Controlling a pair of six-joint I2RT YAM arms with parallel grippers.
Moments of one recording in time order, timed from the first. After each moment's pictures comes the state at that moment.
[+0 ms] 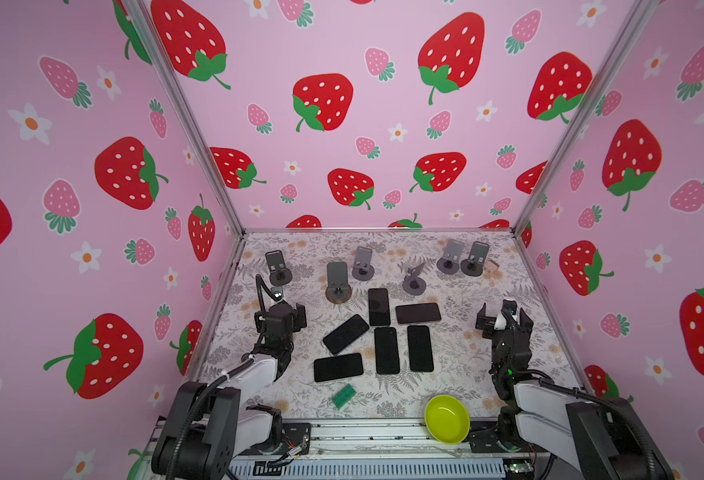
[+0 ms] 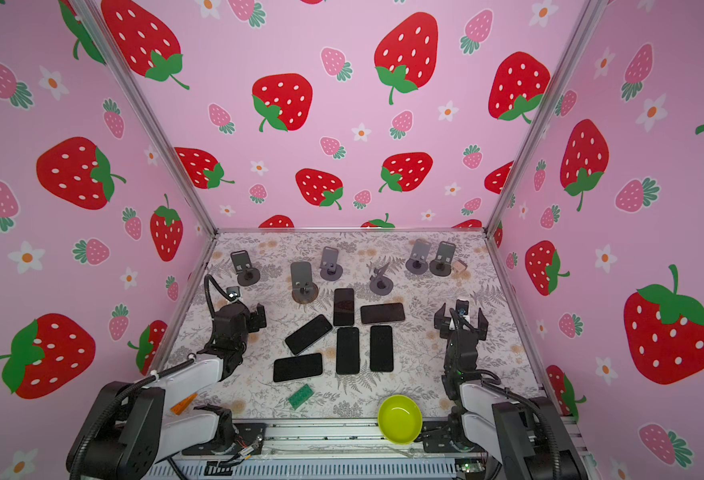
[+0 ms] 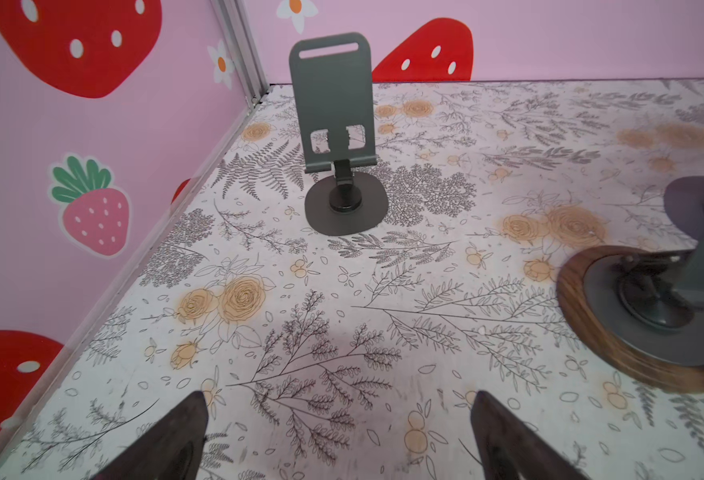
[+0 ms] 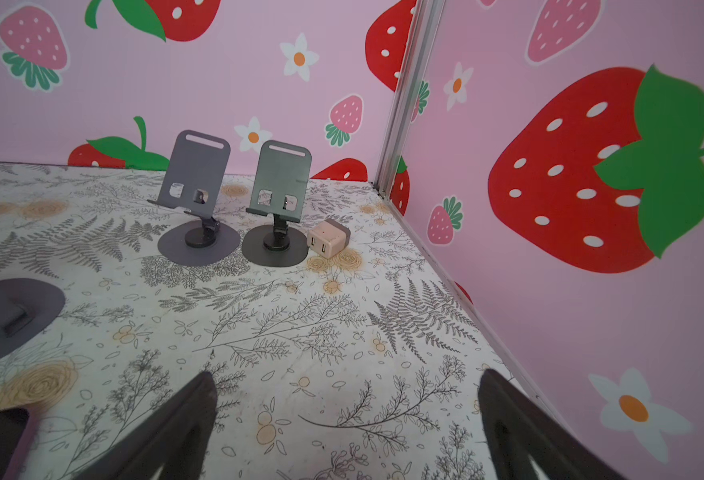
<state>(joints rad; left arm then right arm) -0.14 1.26 0.32 0.44 -0.38 -0.05 0.22 1.15 0.04 1.00 0.41 -0.13</state>
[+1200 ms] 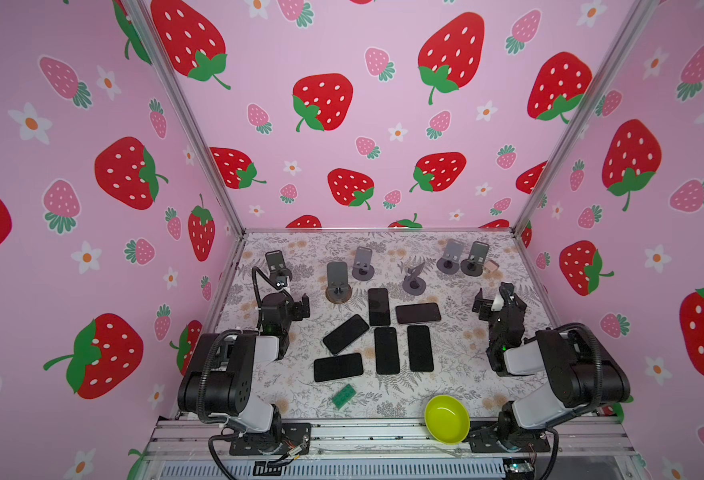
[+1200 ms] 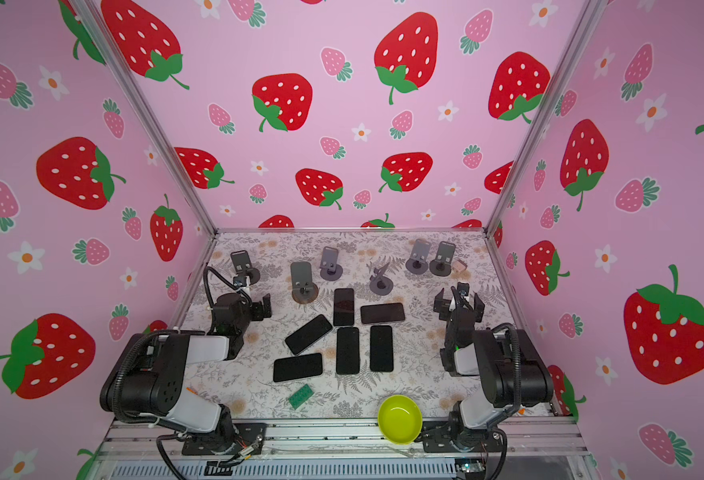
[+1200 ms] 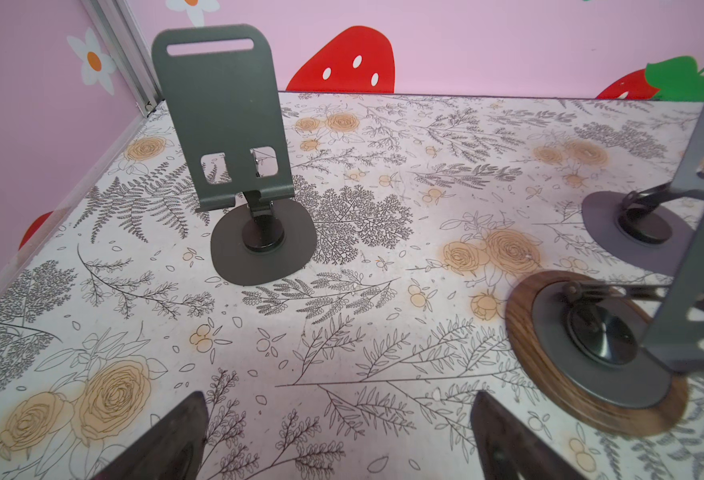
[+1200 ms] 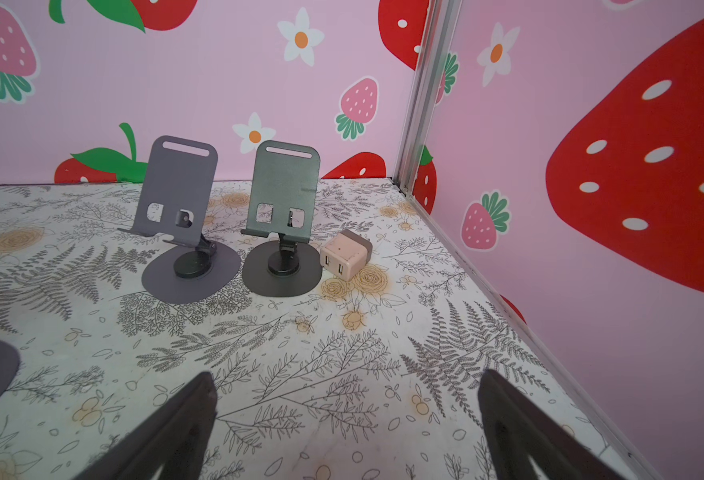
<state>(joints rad) -0.02 1.55 0.42 0.68 -0.07 0.00 0.13 1.57 0.23 1.20 0.32 -0.06</state>
